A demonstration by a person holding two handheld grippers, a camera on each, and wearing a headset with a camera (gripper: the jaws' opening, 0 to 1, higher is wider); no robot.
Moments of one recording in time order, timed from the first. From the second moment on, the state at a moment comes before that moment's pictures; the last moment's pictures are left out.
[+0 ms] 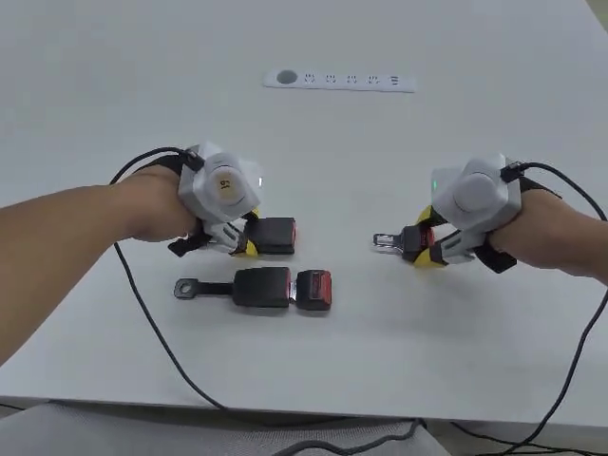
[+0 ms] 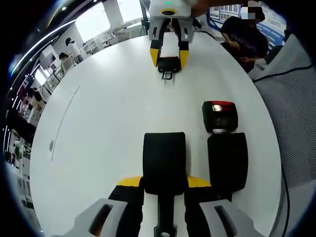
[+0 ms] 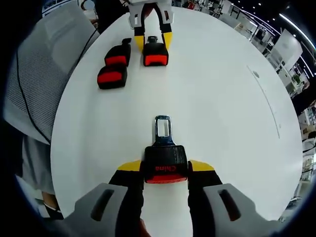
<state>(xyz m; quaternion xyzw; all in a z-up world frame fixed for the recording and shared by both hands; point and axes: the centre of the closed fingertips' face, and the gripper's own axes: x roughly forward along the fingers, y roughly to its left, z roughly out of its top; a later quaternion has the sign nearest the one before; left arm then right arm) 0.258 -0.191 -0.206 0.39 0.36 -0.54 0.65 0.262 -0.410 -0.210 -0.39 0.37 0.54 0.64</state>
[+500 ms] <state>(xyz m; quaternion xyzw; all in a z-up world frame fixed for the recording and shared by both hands) 0.264 -0.200 -0.194 0.39 0.34 -0.54 0.66 0.265 -0.407 -0.199 -0.39 0.35 0.53 0.67</state>
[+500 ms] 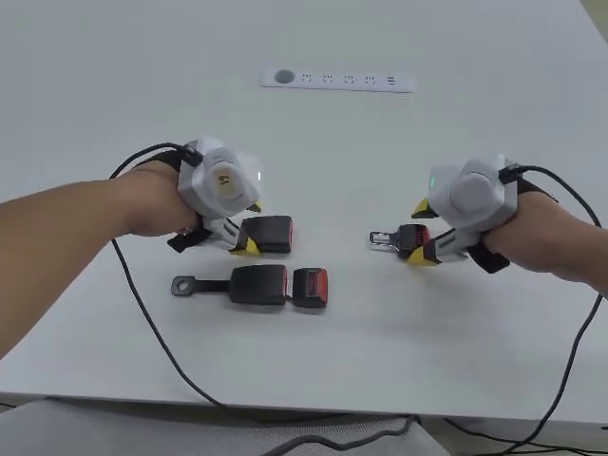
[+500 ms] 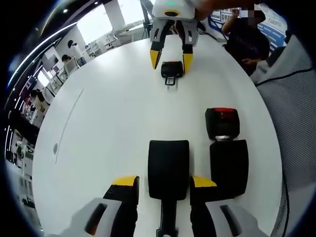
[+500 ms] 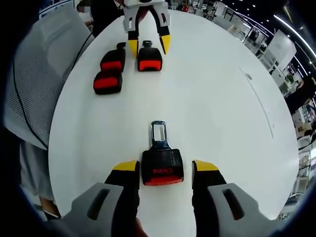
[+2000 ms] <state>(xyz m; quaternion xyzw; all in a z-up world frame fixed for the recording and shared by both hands) 0.147 -0.112 -0.137 0.26 0.36 -0.40 0.80 0.161 -0.396 -0.139 -0.22 0.30 0.44 0.82</state>
